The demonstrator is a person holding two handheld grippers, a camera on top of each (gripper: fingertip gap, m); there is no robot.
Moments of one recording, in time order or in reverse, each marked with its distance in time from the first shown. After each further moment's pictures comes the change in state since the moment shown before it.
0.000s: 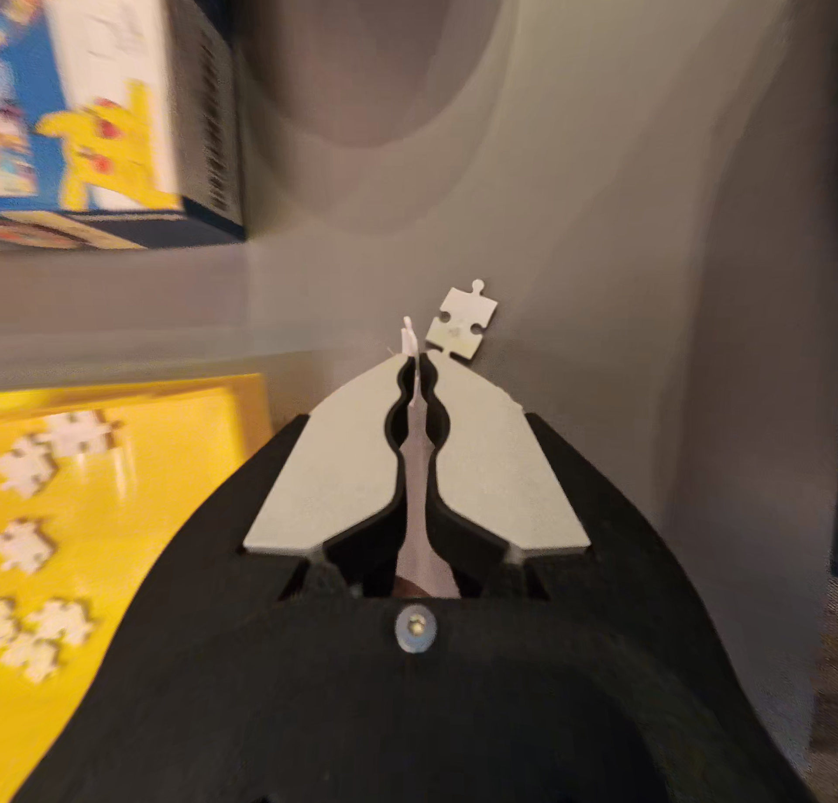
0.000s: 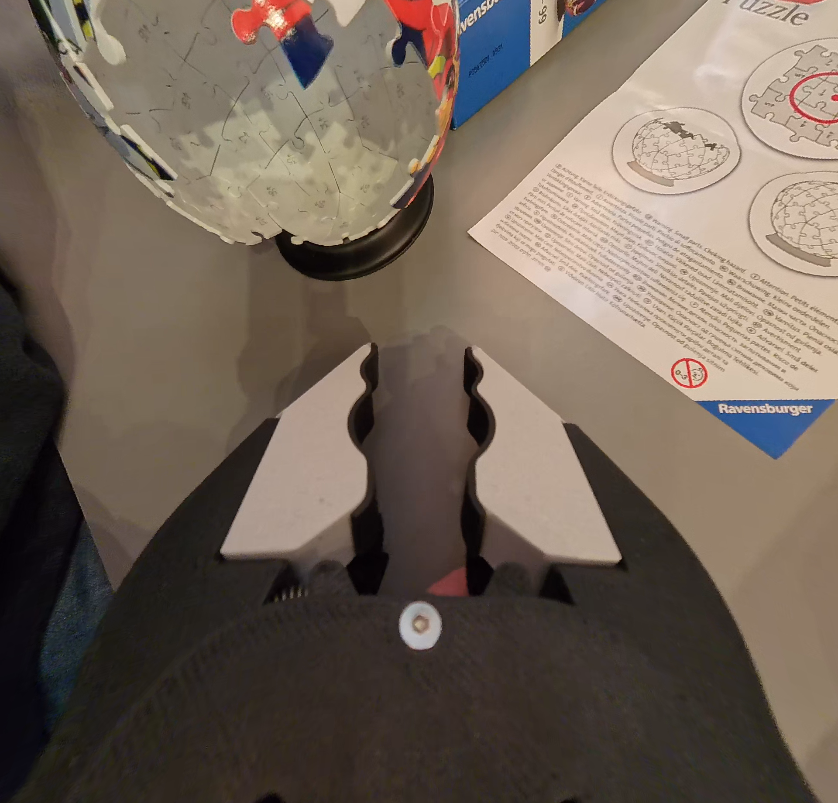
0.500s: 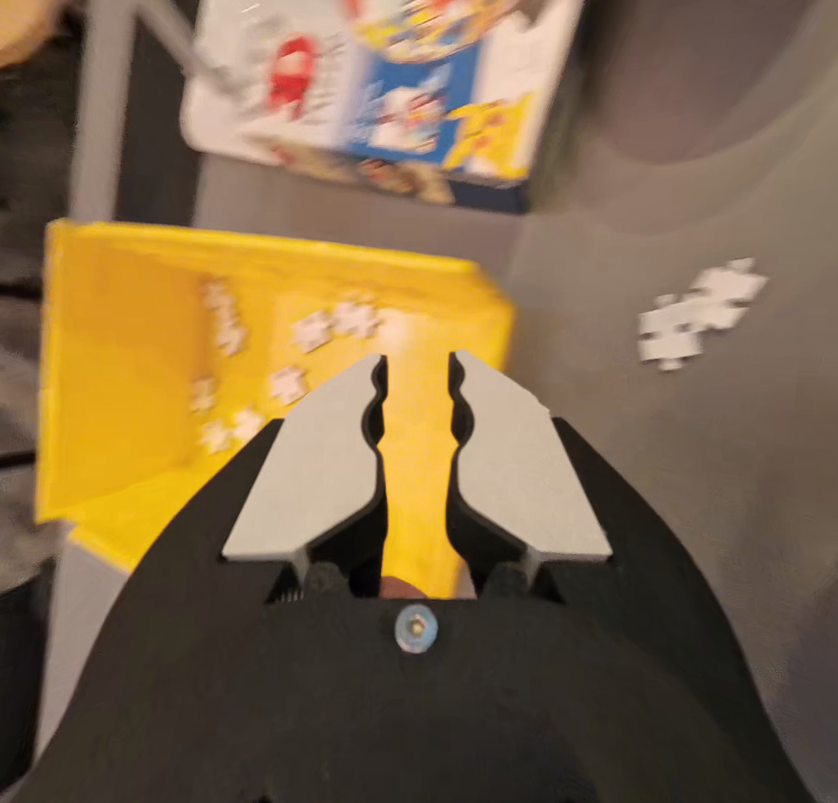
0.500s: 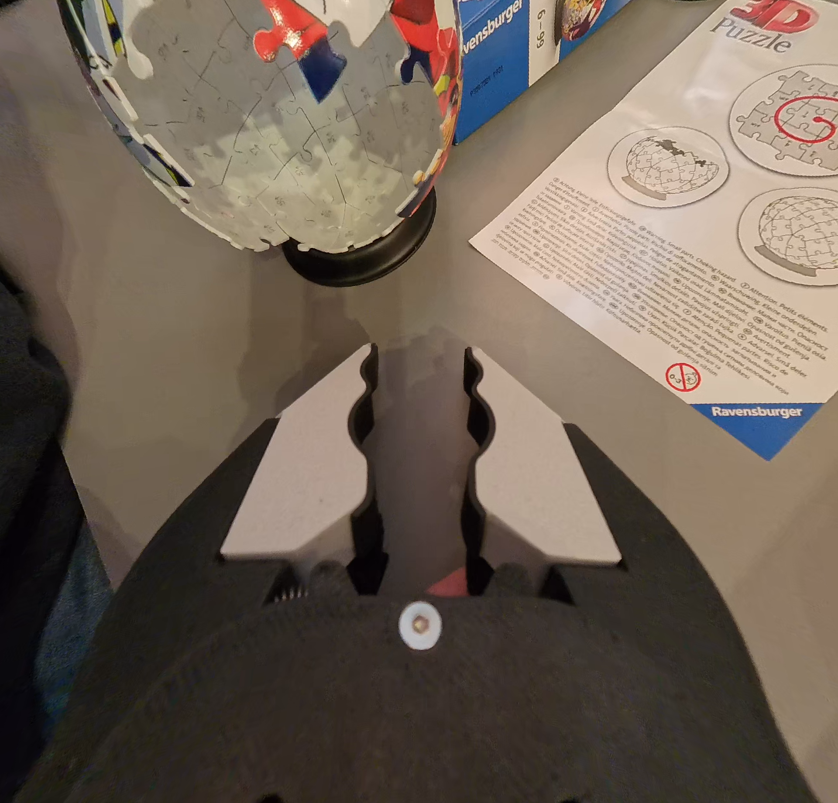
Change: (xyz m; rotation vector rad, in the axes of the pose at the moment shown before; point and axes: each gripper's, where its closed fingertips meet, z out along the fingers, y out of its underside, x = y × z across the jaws) left arm -0.104 0.013 -0.083 0.023 -0.387 -0.157; right arm -0.001 -0.003 -0.003 0.033 -0.001 -0.010
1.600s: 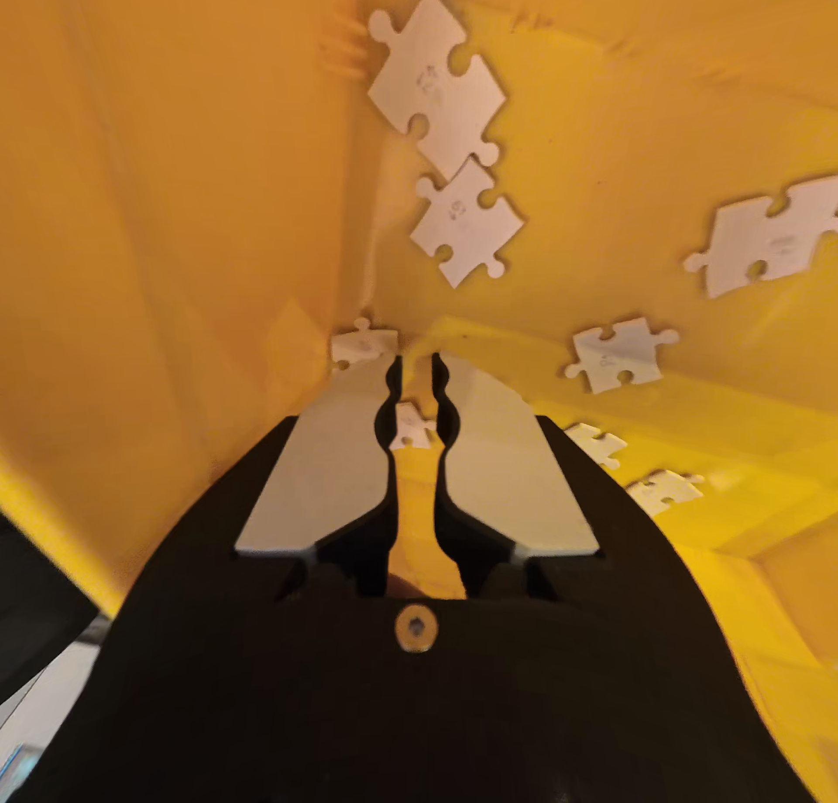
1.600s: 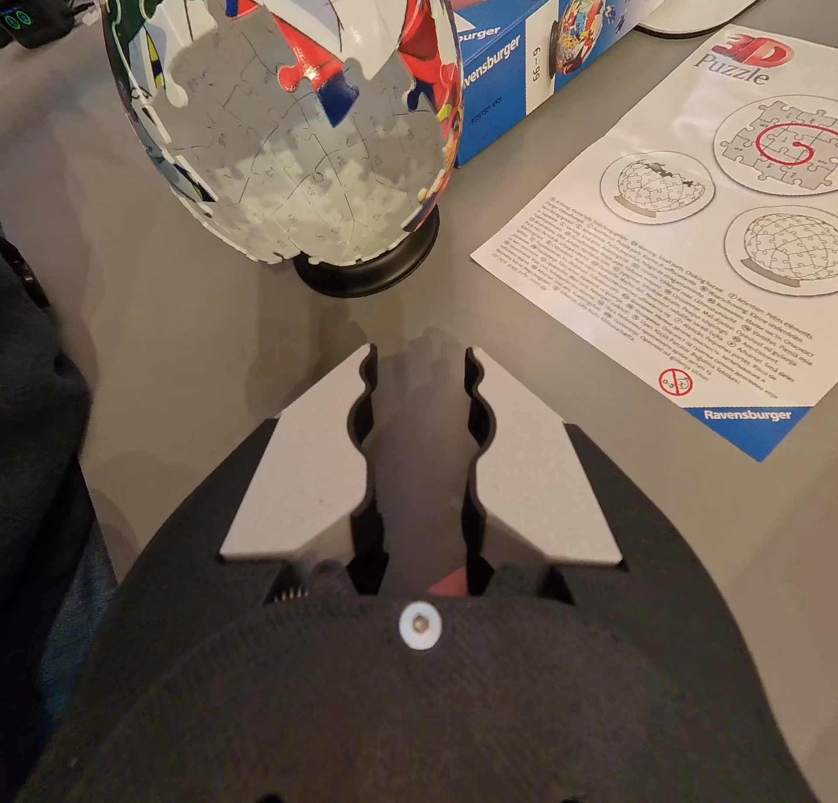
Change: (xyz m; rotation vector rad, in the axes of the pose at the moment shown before) left arm -0.183 0.115 0.141 -0.623 0.226 -0.067; right arm -0.002 -0.006 -0.005 0.052 -0.013 0.000
